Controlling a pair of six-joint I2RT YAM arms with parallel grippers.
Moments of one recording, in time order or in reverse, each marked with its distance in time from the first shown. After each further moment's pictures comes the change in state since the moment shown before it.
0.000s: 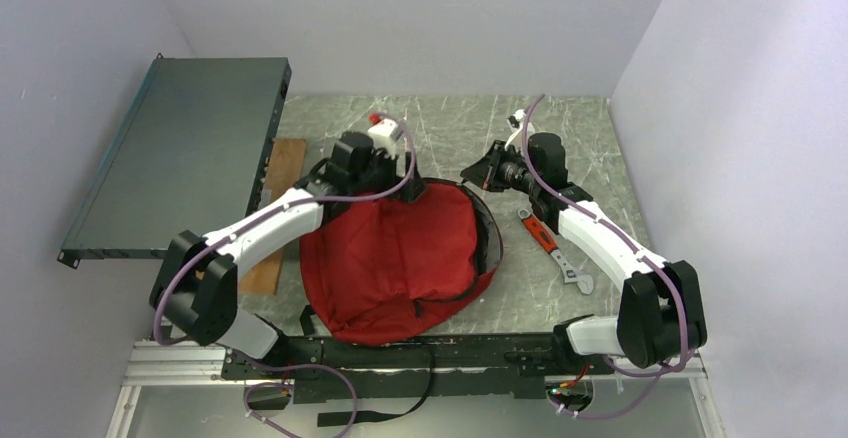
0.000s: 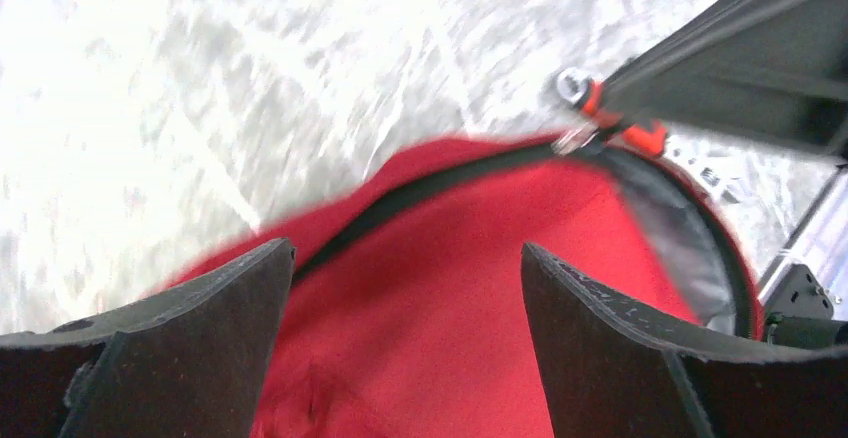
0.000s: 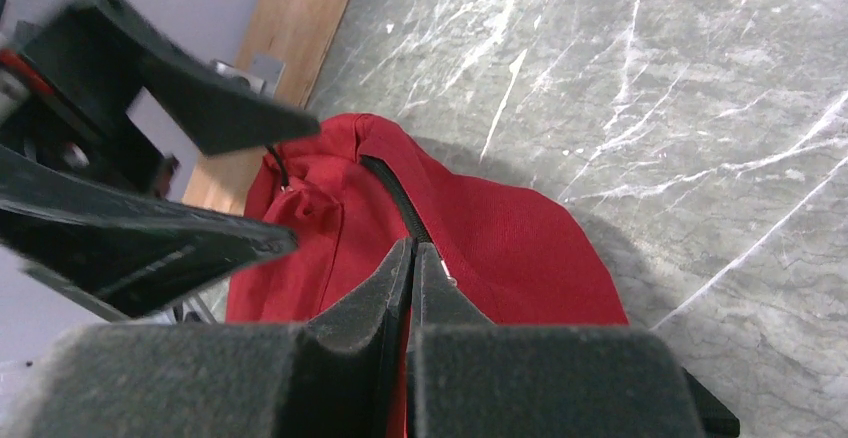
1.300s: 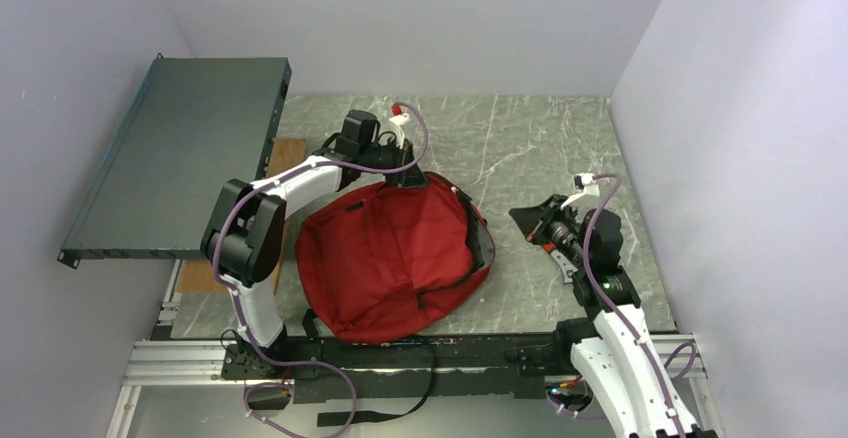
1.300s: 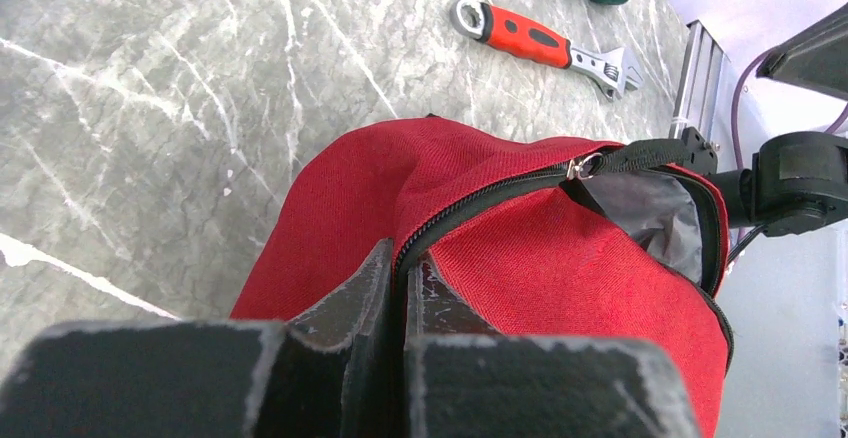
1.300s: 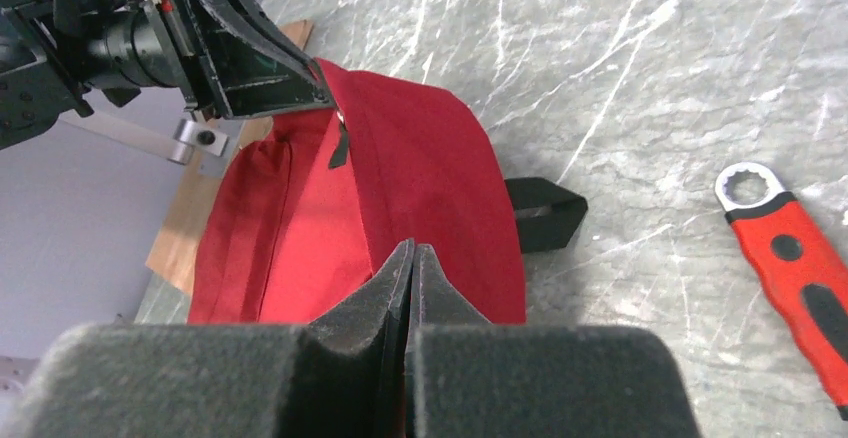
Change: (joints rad) left arm 0.131 0.381 0.267 0.033 0.625 0.180; right arm -0.179 -0.735 -0.421 -0.177 0.095 0.021
